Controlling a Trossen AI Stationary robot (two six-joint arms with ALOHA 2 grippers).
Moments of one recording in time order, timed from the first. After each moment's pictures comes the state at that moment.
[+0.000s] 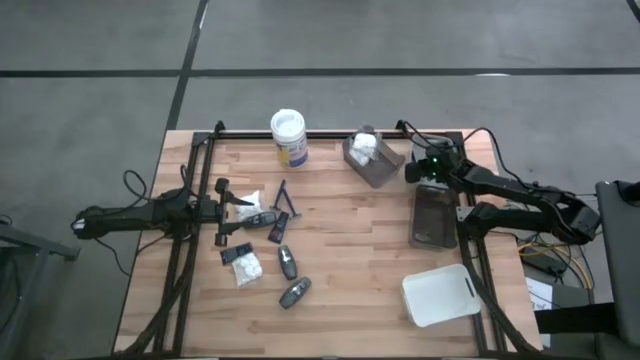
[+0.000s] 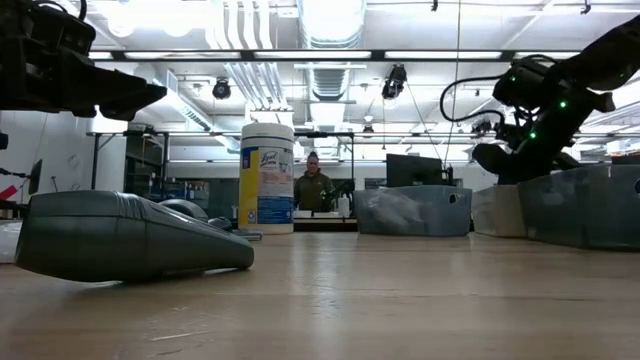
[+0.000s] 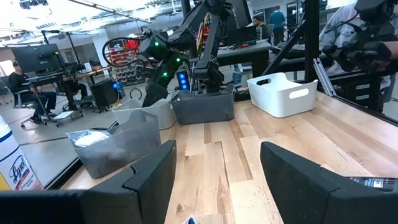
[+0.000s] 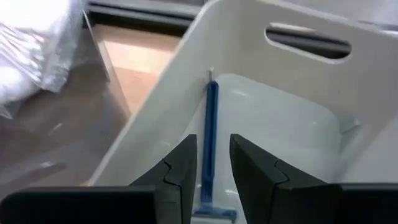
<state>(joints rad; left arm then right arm) 0.04 0.06 0.01 0.02 0.03 0.18 -0.78 0.98 0.36 -0.17 0.34 0.44</state>
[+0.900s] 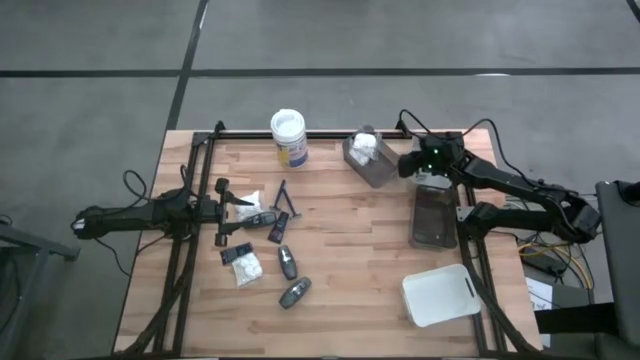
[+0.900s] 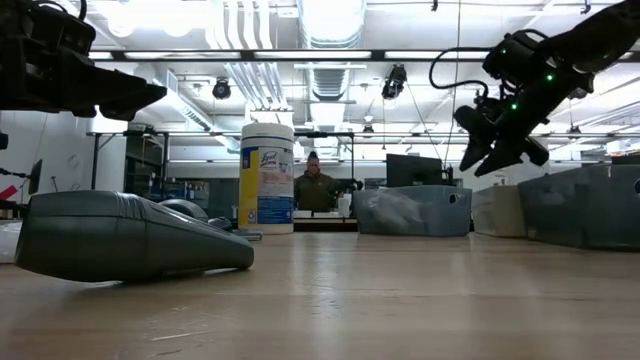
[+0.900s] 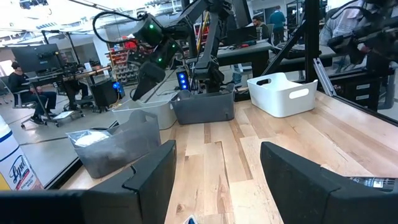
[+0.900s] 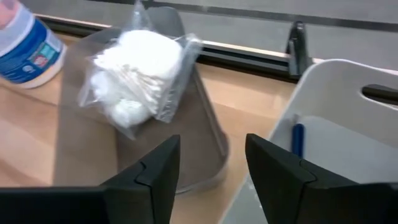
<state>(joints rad) 0.04 0.06 0.01 0.02 0.03 0.18 -0.73 0.98 0.49 -0.18 0.15 0.45</state>
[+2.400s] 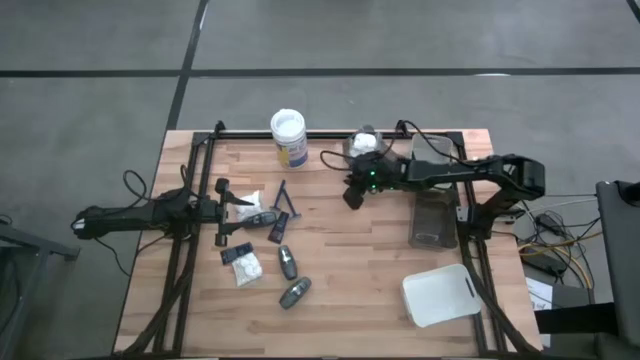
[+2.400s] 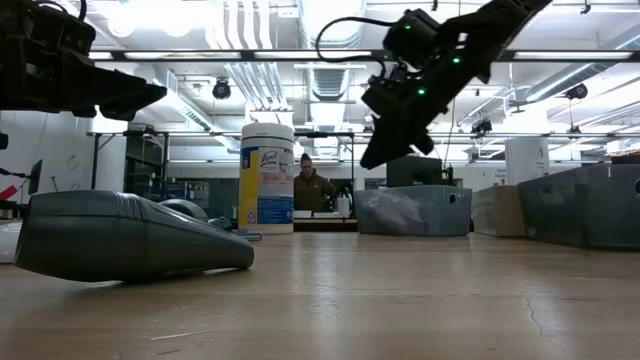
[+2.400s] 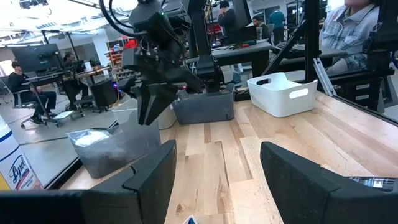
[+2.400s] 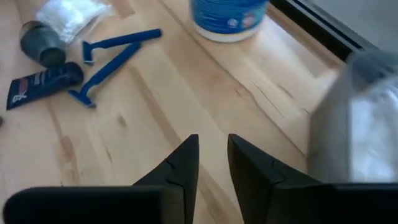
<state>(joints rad) 0.04 0.06 0.01 0.02 0.03 0.18 -0.26 1.58 0.93 -0.10 0.15 0.27</state>
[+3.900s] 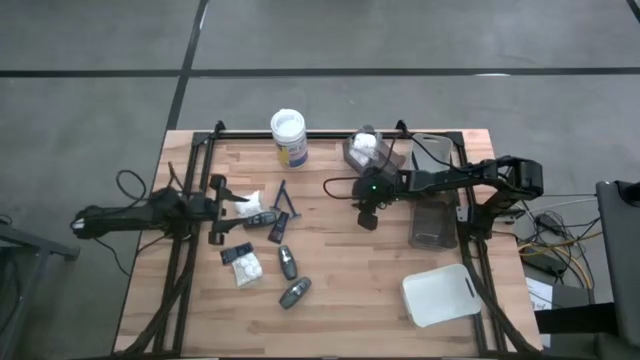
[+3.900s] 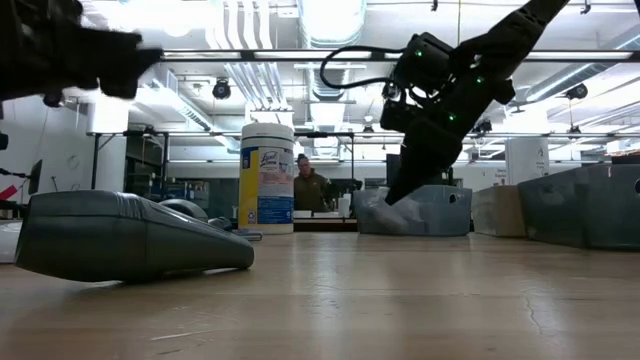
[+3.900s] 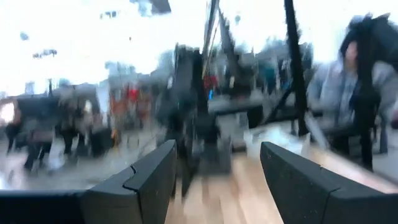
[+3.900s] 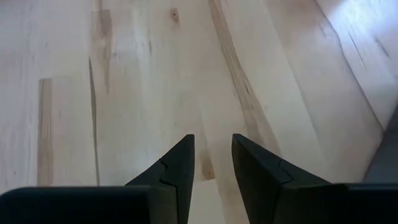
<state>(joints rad) 0.04 0.08 0.01 0.29 0.09 0.16 -0.23 1.58 0.78 -0.09 -0.02 0.02</state>
